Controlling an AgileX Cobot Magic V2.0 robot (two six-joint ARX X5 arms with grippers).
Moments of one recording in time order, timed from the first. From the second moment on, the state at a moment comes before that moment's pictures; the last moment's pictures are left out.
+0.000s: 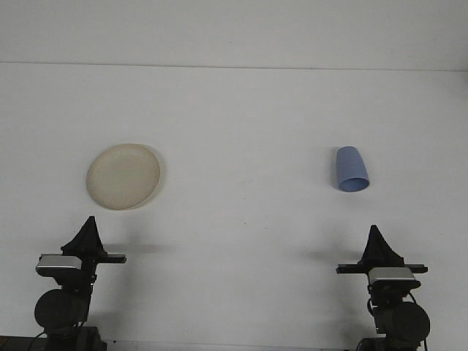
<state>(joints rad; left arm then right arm) 0.01 0.01 0.03 0.22 -0.03 0.01 0.04 0.00 0.01 0.11 0.00 0.03</state>
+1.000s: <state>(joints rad) 0.01 0.01 0.03 0.22 -0.03 0.01 0.05 0.40 0.79 -0.69 0.00 0.07</state>
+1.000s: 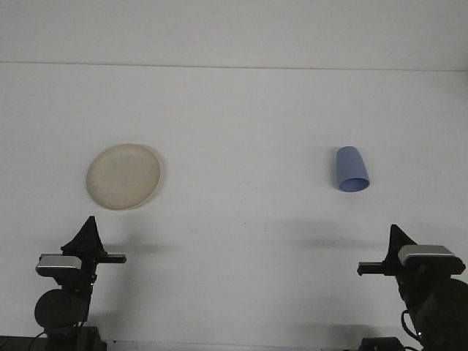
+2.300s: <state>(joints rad) 0.01 0.01 0.03 0.22 -0.03 0.01 0.04 0.65 0.93 -0.81 -0.03 0.07</state>
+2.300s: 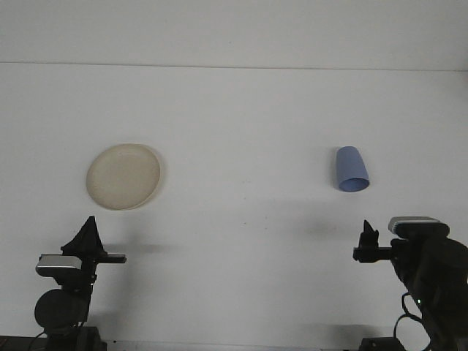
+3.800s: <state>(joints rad) 0.01 0.01 0.03 0.22 -0.03 0.01 -0.22 1.54 0.51 0.62 -0.21 -0.02</state>
